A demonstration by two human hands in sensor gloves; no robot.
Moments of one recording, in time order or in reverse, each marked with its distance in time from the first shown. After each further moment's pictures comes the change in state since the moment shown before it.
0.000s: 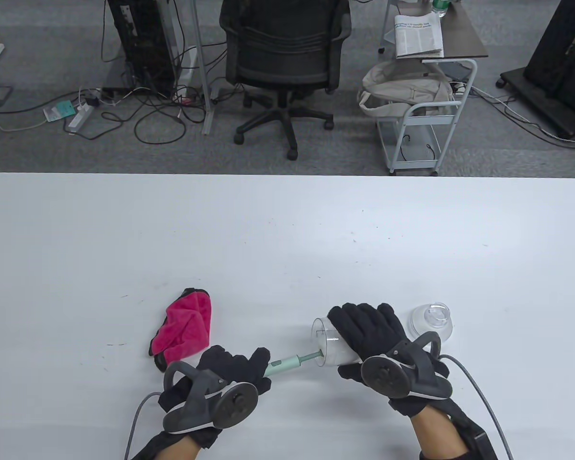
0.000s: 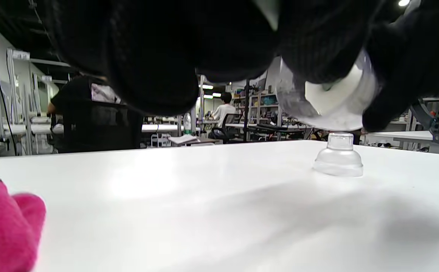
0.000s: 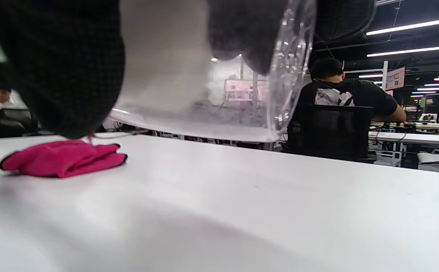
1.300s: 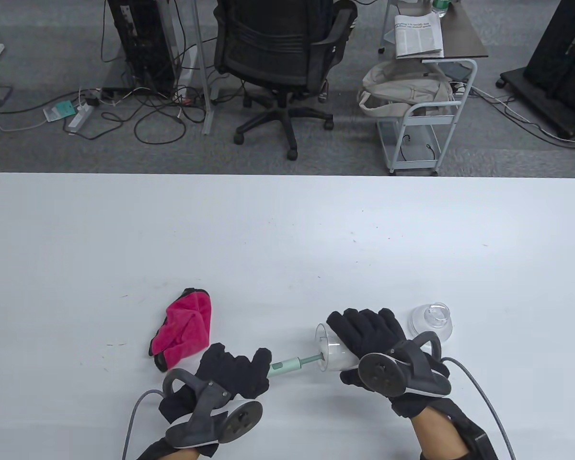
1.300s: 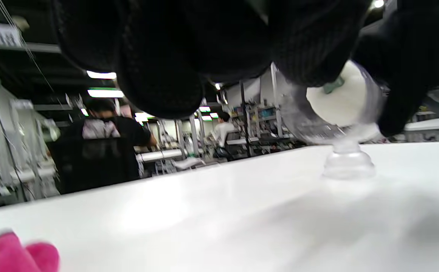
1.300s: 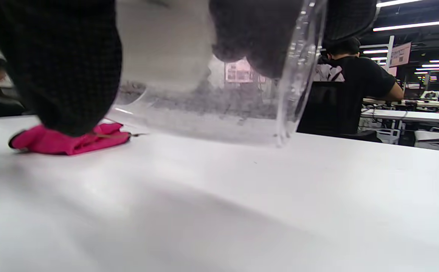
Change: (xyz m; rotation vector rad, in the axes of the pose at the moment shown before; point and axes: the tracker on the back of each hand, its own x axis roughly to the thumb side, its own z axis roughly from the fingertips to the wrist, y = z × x) left_hand 0.013 0.002 0.007 0.093 0.017 -0.148; right_hand 0.003 -0.002 -0.003 0.118 0.013 -0.004
